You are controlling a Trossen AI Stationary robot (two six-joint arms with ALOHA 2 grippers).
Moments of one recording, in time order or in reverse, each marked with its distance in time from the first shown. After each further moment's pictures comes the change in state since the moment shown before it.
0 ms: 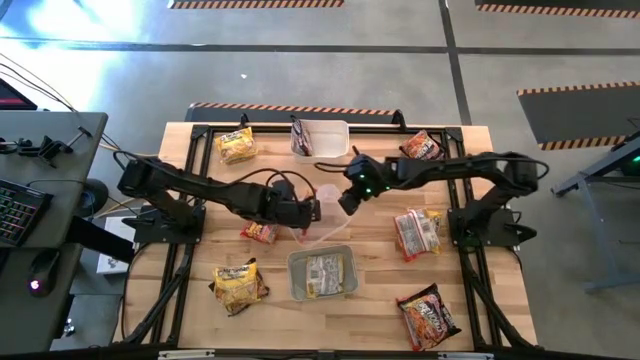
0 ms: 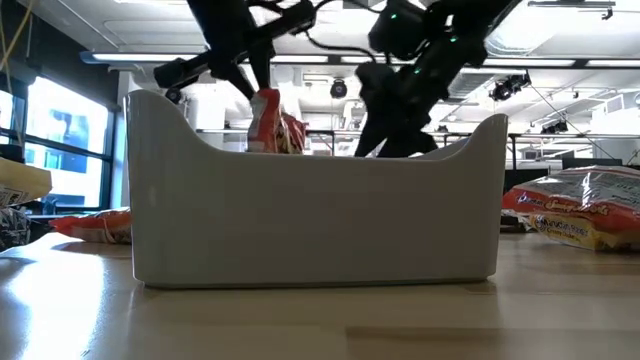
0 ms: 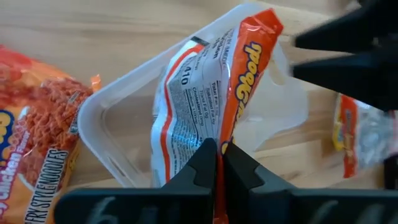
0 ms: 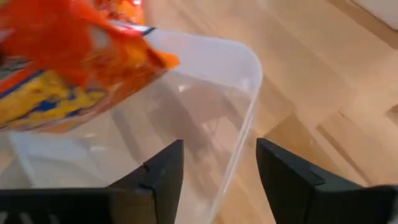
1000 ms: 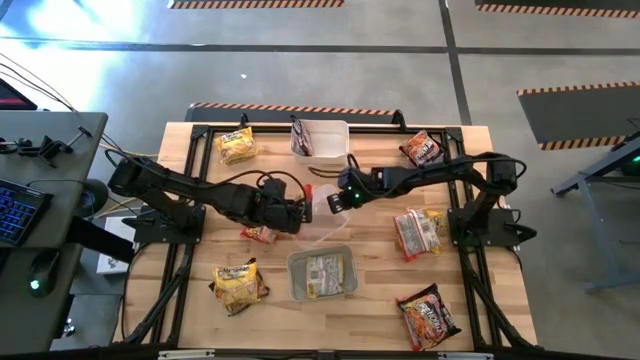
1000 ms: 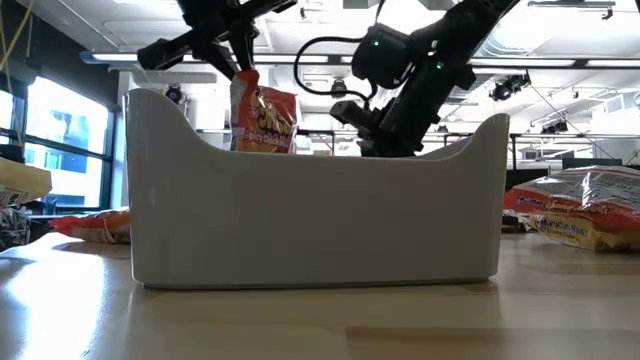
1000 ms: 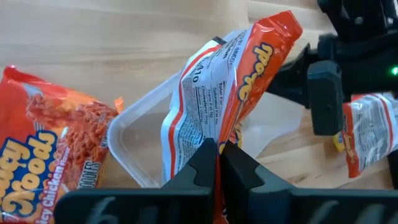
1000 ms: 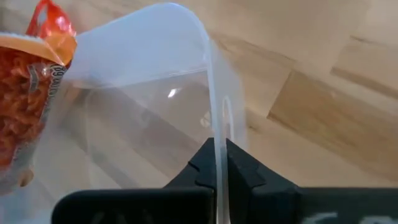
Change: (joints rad) left arm -0.049 -0.068 0.000 -0.090 -0.107 0.026; right arm 0.058 0.149 0.007 0.055 0.086 0.466
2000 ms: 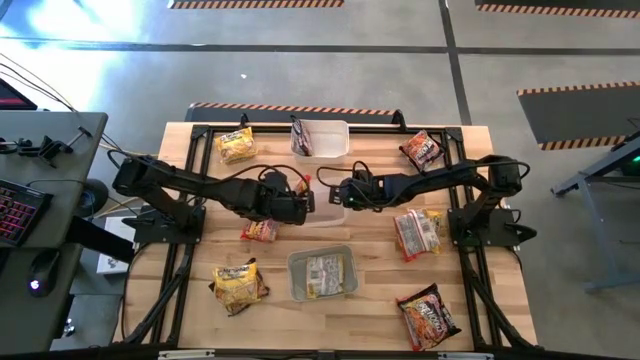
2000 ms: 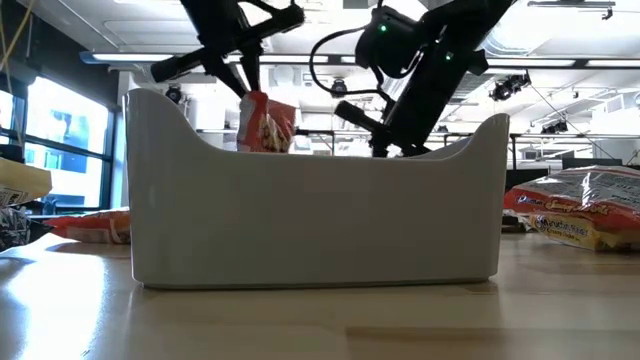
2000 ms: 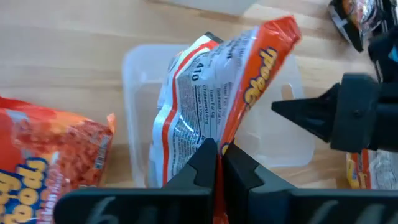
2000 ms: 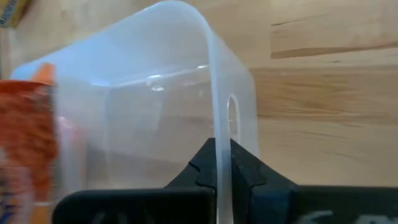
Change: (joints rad) left arm 0.062 0.039 -0.001 0.012 -0.038 -0.011; right arm 0.068 -0.028 -0.005 -0.044 0.237 0.485
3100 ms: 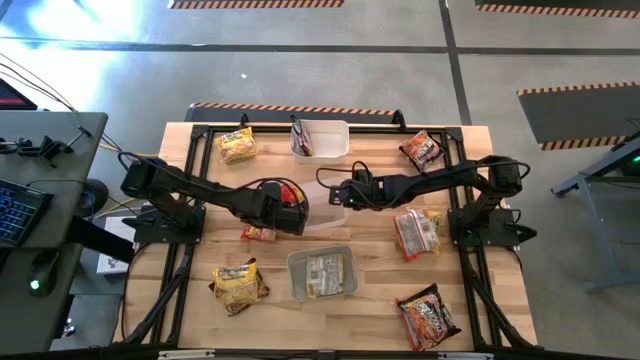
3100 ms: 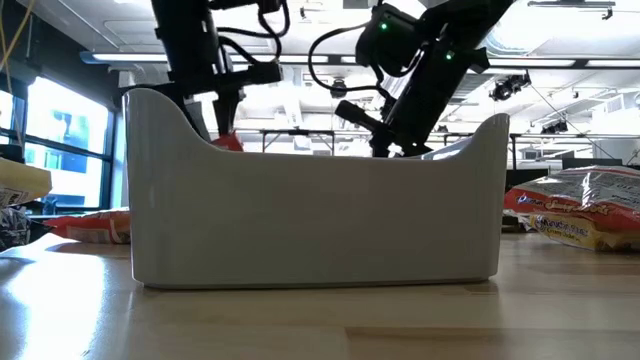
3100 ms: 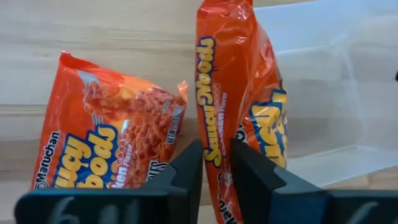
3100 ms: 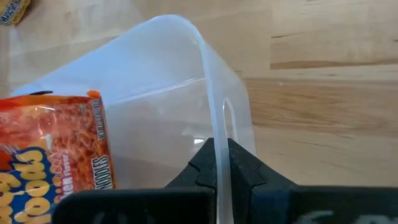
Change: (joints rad) left arm -0.015 0.061 -0.088 -0.101 0.095 -0.103; right arm 0.005 -0.002 0.002 -0.011 0.039 -0.045
